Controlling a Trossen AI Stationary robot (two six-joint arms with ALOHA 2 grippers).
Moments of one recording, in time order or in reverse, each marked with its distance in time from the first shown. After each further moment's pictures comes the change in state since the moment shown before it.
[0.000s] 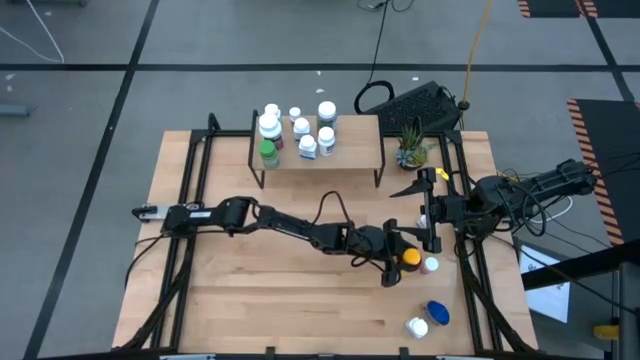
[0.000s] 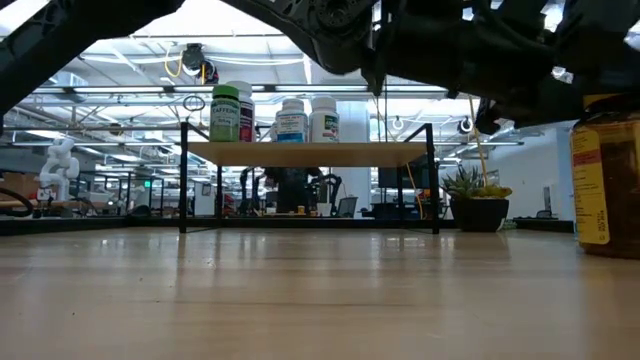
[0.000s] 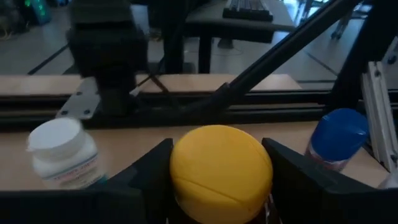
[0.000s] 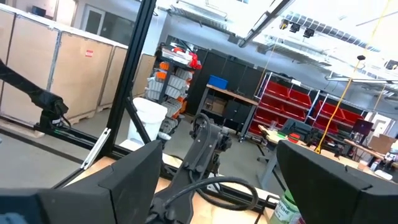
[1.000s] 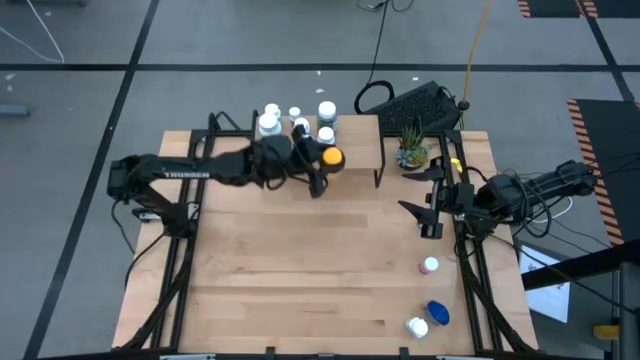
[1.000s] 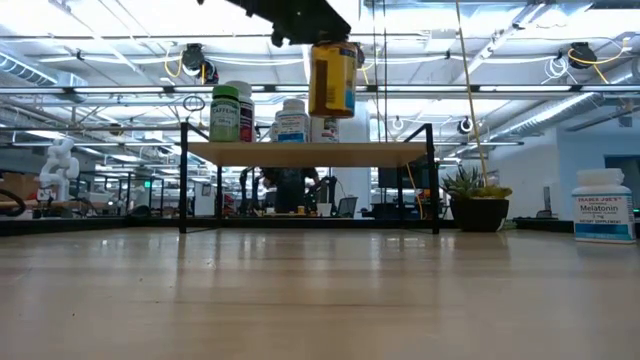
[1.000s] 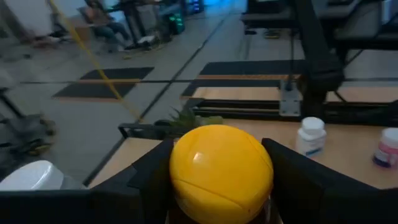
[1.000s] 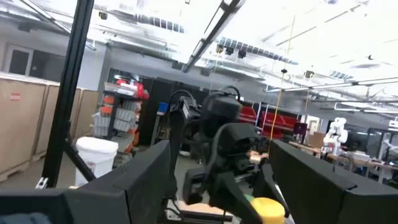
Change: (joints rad) left arm 0.306 -0.991 -0.751 -0.240 -0.186 0.191; right arm 0.000 -0.050 -0.102 0.268 0.206 0.007
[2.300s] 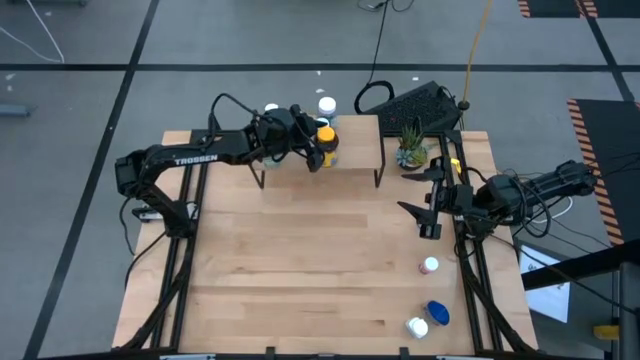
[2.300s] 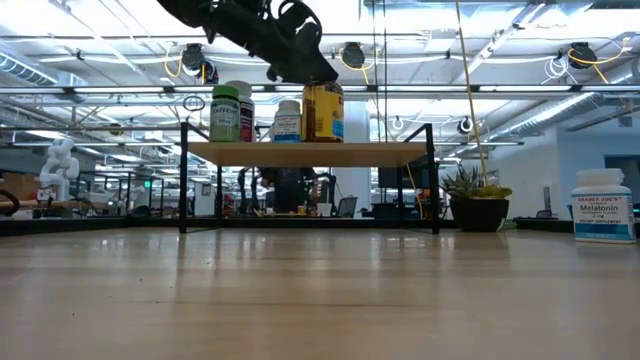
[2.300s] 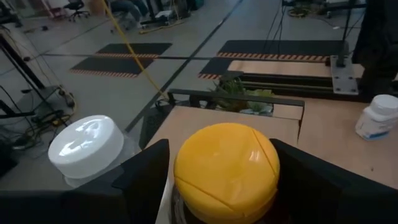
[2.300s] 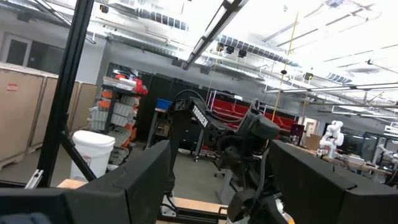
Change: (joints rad) left arm 0.234 0.056 -0.001 -0.013 0.136 0.030; right arm 0.000 0.000 0.000 -0.011 -0.001 -0.033
